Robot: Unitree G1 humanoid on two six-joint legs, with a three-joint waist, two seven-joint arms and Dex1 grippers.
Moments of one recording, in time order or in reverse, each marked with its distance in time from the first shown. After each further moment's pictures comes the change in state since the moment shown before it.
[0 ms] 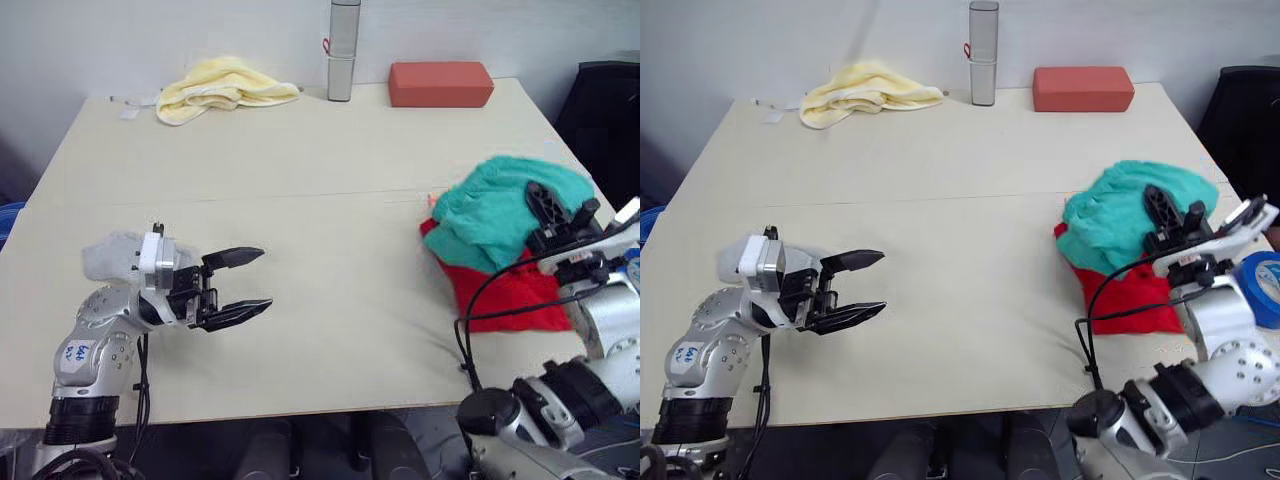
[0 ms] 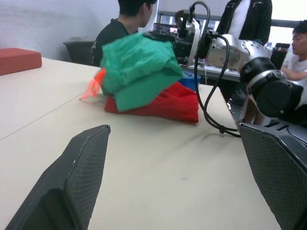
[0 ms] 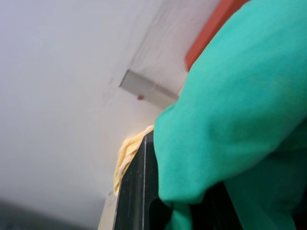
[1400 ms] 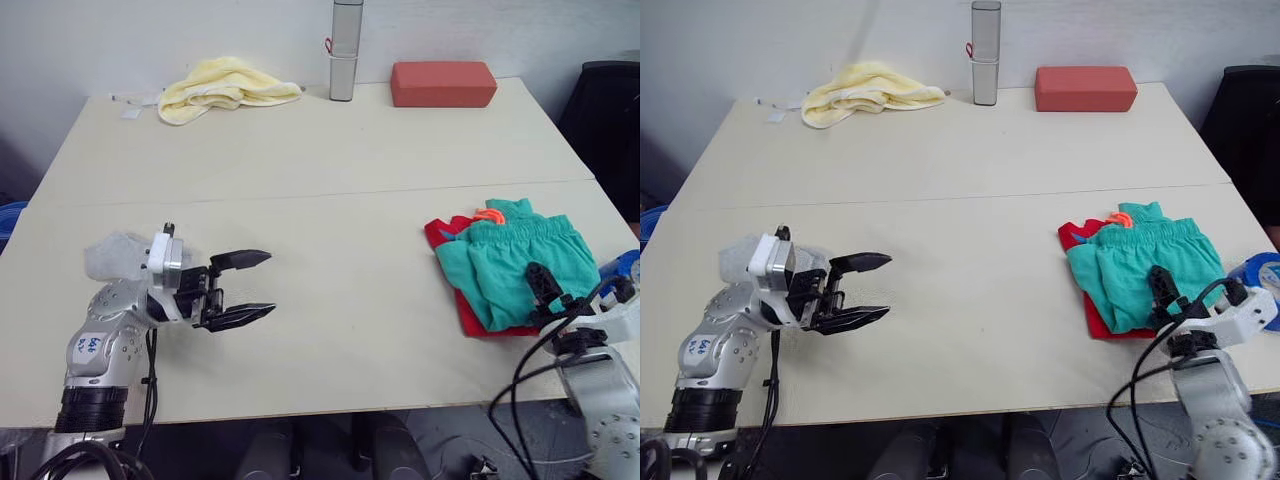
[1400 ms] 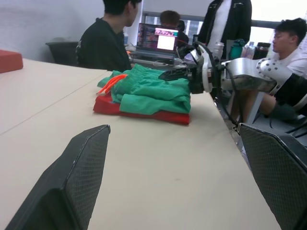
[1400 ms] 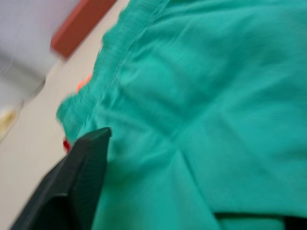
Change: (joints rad) left arm -0.007 -0.012 -0.014 0.067 0.032 -0.043 -0.066; right arm 0.695 -0.365 0.532 -0.084 0.034 -0.533 -0.055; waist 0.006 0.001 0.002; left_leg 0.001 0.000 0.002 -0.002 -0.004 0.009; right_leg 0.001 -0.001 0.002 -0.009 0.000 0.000
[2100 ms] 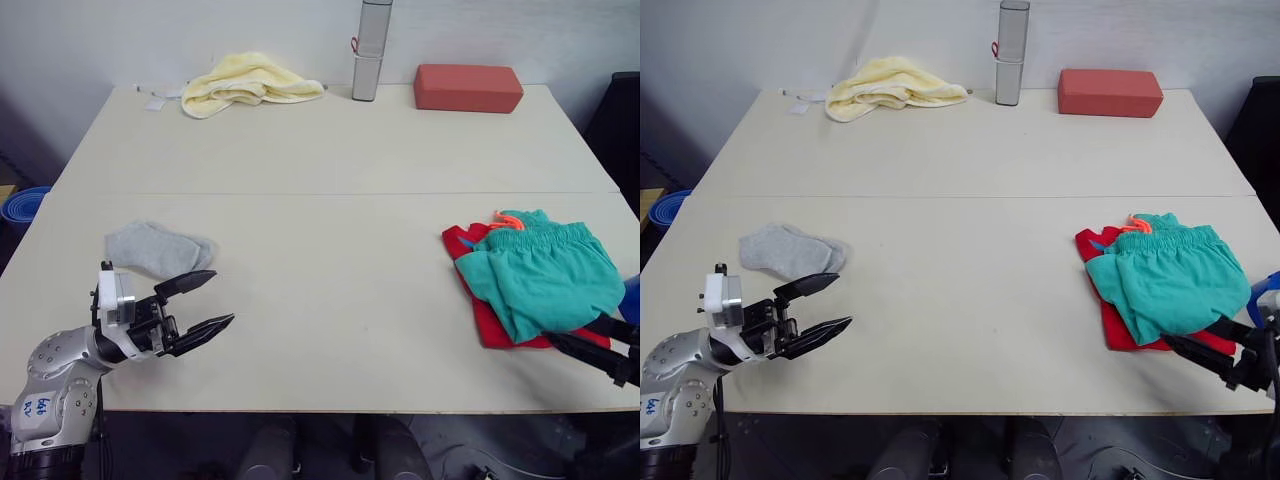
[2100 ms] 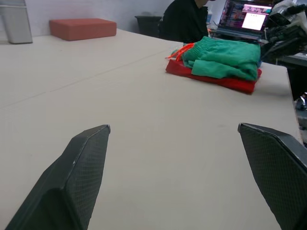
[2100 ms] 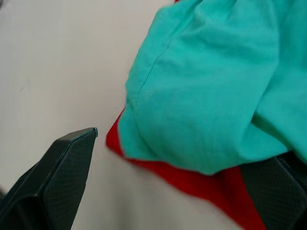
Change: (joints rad) left arm 0.279 0.032 0.189 -0.089 0.017 -0.078 0.128; right arm 0.264 -0.611 -0.031 0.392 -0.467 -0.053 1.338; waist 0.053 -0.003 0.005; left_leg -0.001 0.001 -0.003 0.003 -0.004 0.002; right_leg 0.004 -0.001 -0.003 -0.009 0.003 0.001
